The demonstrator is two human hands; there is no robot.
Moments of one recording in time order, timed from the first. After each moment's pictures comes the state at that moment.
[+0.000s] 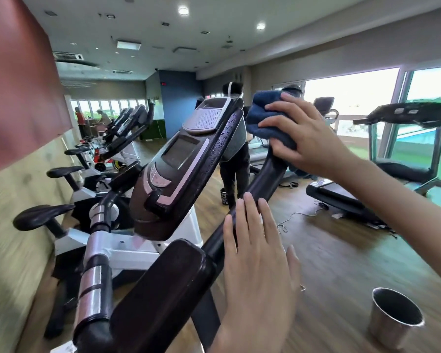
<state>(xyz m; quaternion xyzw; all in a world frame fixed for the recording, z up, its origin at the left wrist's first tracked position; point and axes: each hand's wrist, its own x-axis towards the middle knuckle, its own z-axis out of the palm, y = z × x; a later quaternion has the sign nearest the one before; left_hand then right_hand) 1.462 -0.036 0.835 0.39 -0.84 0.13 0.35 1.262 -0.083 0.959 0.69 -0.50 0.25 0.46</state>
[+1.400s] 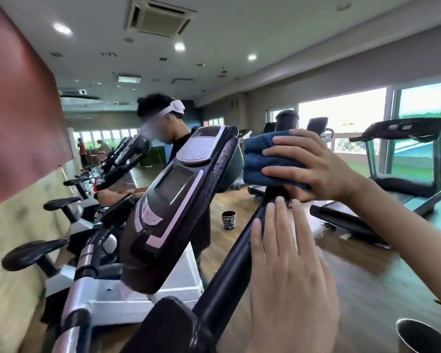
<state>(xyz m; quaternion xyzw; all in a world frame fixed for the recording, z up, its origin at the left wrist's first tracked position) 1.416 -0.058 0.851 0.29 -0.82 0.15 0.47 1.223 -0.102 0.958 0.75 -0.29 0.20 0.56</state>
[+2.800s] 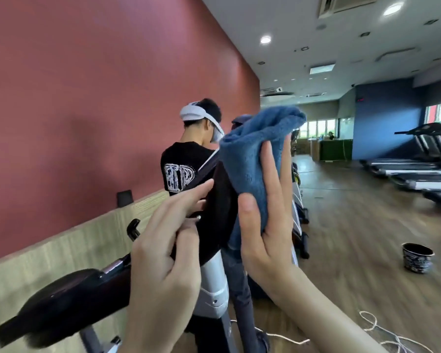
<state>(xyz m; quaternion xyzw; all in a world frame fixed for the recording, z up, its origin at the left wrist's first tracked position) 1.329 -0.075 0.904 0.39 -0.61 0.06 0.68 1.239 -0.177 0.908 0.68 -0.02 0.73 -0.02</state>
